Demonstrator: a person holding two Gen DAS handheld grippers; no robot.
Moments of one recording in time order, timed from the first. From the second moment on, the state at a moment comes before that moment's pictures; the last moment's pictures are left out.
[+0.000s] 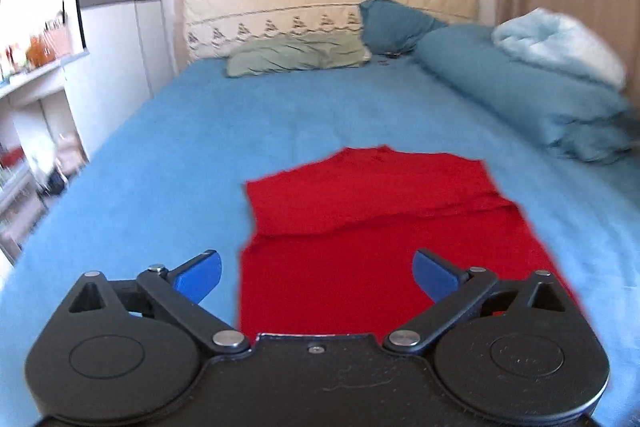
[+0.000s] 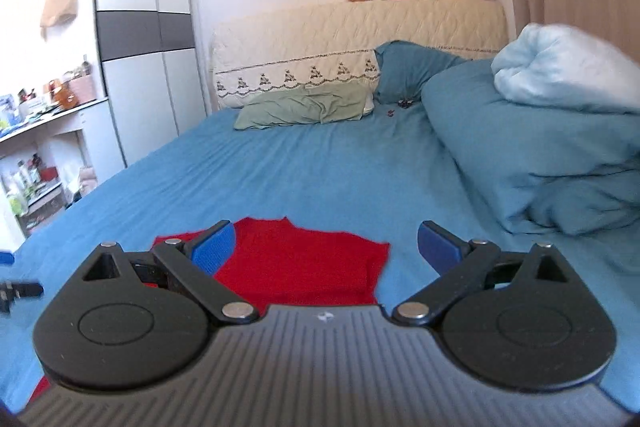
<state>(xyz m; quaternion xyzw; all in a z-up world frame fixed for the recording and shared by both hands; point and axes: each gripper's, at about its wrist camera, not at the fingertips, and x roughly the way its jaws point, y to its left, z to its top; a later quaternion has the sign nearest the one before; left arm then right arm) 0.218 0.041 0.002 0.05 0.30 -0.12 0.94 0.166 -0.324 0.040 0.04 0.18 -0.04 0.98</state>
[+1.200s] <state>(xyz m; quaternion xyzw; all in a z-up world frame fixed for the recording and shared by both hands) 0.148 0.121 -0.154 -0.07 0.40 -0.06 0.91 0.043 -0.269 -0.165 0.13 0.36 -0.12 0.92</state>
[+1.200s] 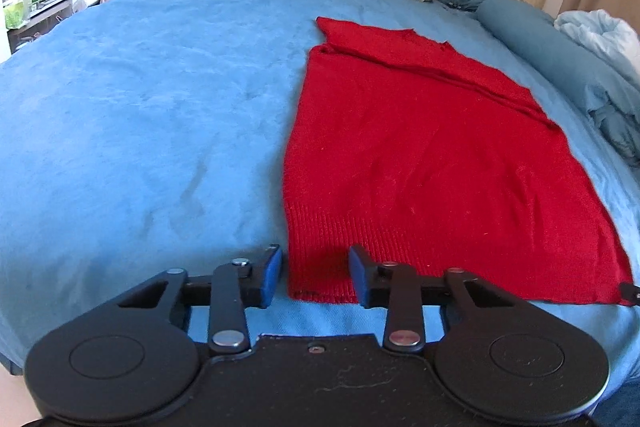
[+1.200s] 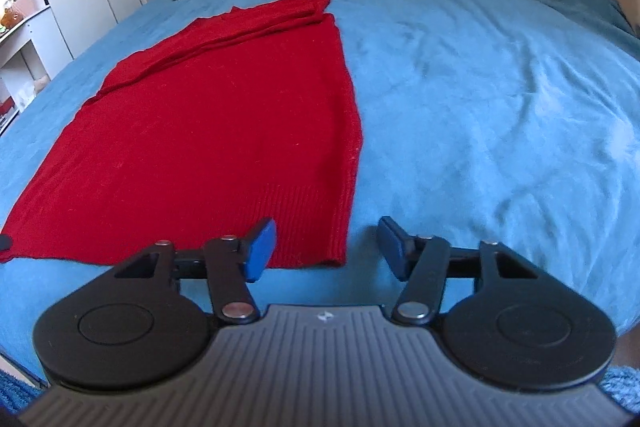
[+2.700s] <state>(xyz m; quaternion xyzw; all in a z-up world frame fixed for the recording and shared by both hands) 0.621 0.021 -0.127 -0.11 0.37 0.02 0.92 0.527 -0.419 -0.136 0.20 0.30 -0.13 0.92</state>
